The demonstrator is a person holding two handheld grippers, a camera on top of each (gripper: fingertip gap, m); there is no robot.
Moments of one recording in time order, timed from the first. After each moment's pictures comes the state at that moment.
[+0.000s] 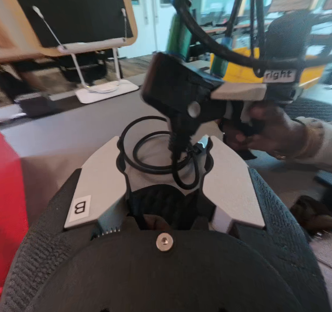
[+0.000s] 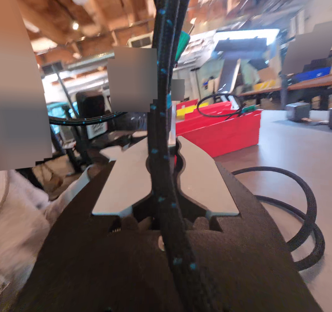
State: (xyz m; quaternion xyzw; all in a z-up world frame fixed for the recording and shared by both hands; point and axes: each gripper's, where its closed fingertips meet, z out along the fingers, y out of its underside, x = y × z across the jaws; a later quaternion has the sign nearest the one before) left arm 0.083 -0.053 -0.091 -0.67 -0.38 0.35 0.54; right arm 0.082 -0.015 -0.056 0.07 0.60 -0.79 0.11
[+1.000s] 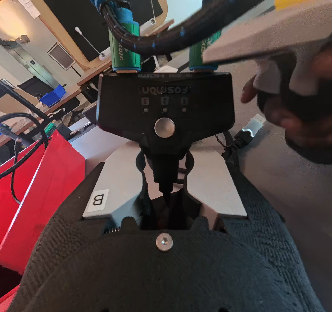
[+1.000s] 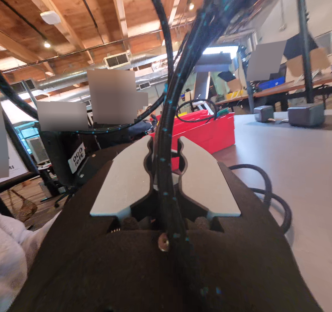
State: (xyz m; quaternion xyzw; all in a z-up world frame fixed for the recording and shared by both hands) left arm 0.046 -0.051 -0.118 -0.69 -0.36 0.51 0.38; right arm 0.061 -0.008 -0.063 0.14 0.57 -0.81 0.07
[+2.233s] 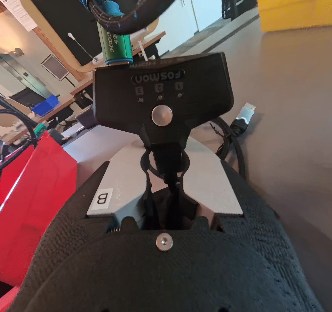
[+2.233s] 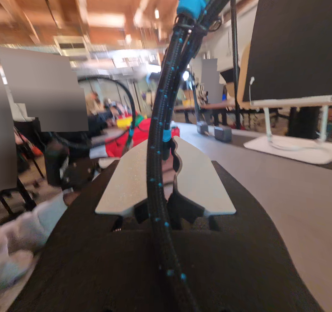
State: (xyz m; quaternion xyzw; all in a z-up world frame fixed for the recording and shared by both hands) left arm 0.052 -0.052 -0.131 -0.69 -0.33 0.50 0.40; right arm 0.022 0.111 -0.015 0.17 0.57 -0.80 -0.07
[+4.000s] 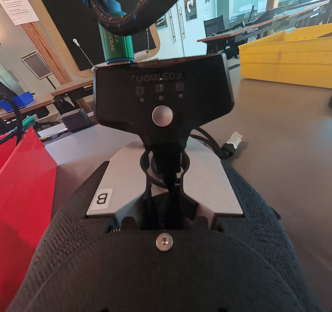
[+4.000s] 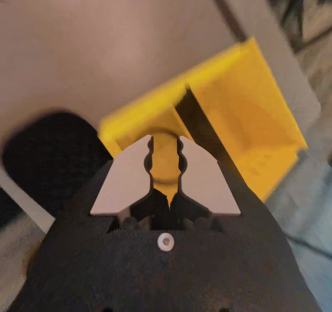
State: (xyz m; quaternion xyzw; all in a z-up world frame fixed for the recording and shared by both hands) left arm 0.059 -0.060 -0.113 -0.64 -0.35 0.46 0.50; right arm -0.051 0.395 -0.090 0.20 0.92 -0.26 -0.23
